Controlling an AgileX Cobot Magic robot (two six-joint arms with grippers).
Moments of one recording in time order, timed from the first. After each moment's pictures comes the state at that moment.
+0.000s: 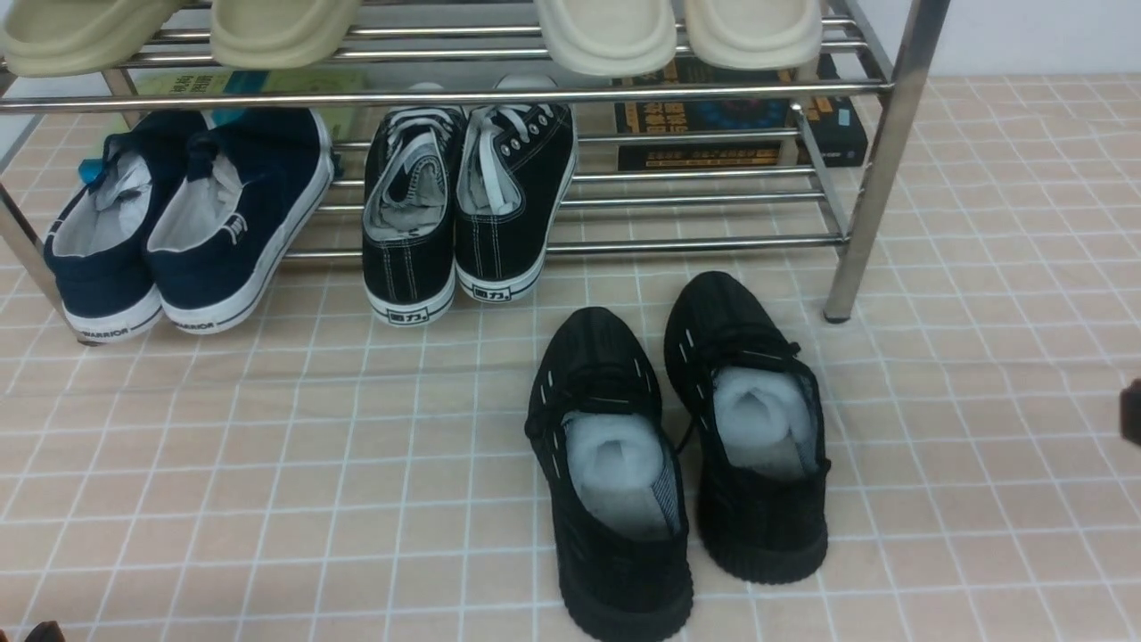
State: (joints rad) right arm 0.54 0.55 -0.62 0.14 0.53 -0.04; left arm 0.01 -0.01 0.02 0.15 0.38 -0.20
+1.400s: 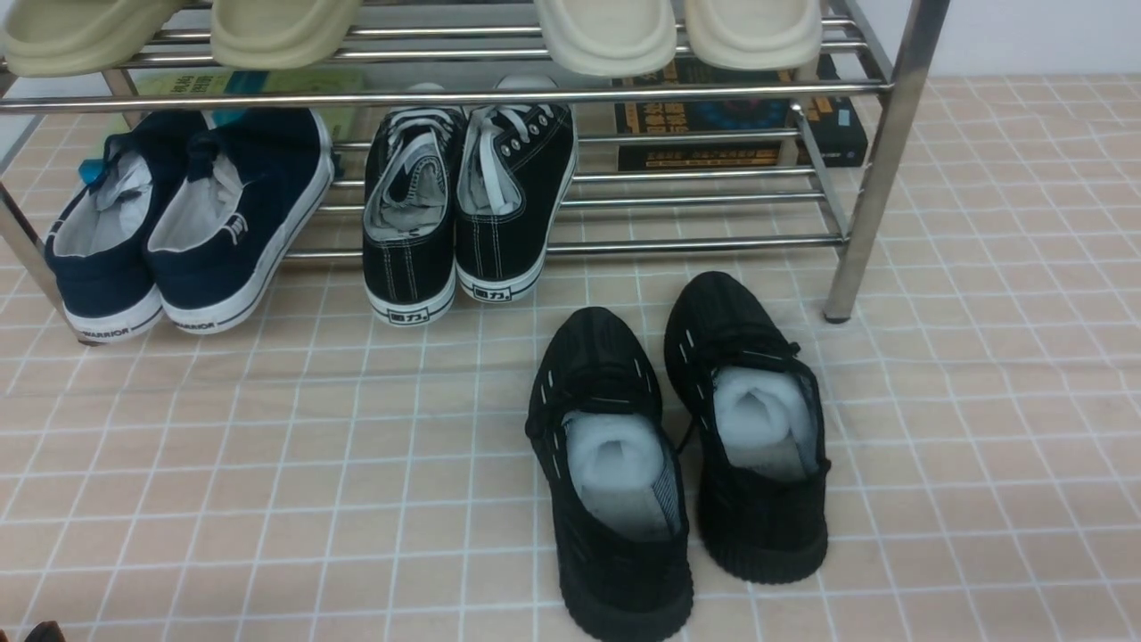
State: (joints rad) right arm 0.22 0.19 -0.13 0.06 0.28 -0.04; left arm 0.01 -0.01 0.02 0.15 0.38 -0.20
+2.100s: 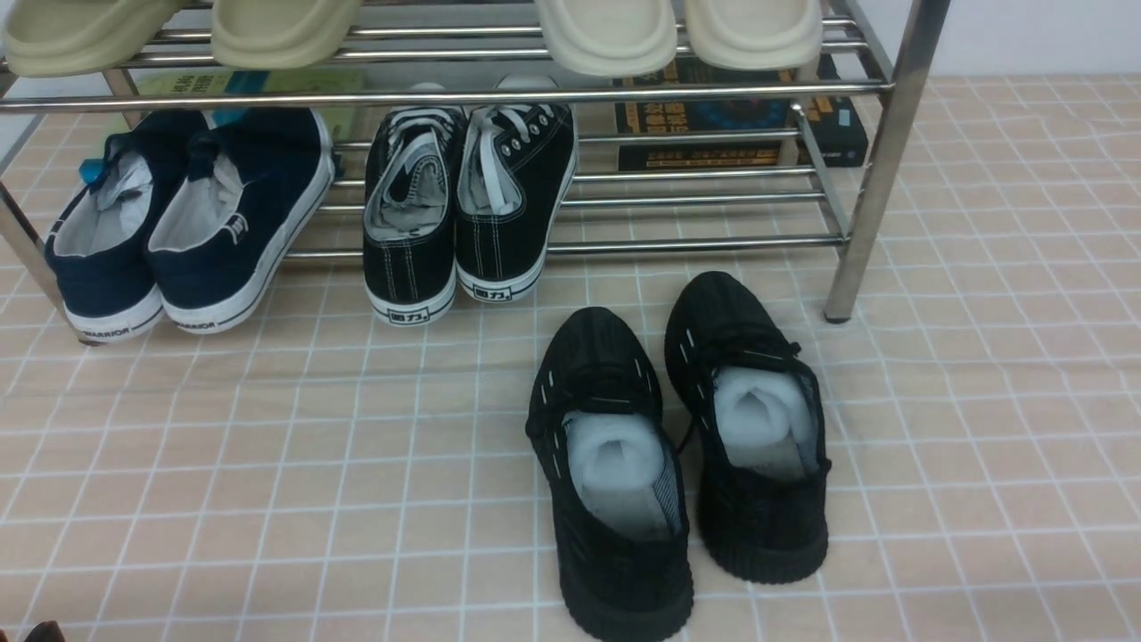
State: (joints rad) right arm -0.03 -0.01 0.01 0.04 0.39 -0.04; left arm 0.01 -0.01 0.02 0.15 0.38 -0.20
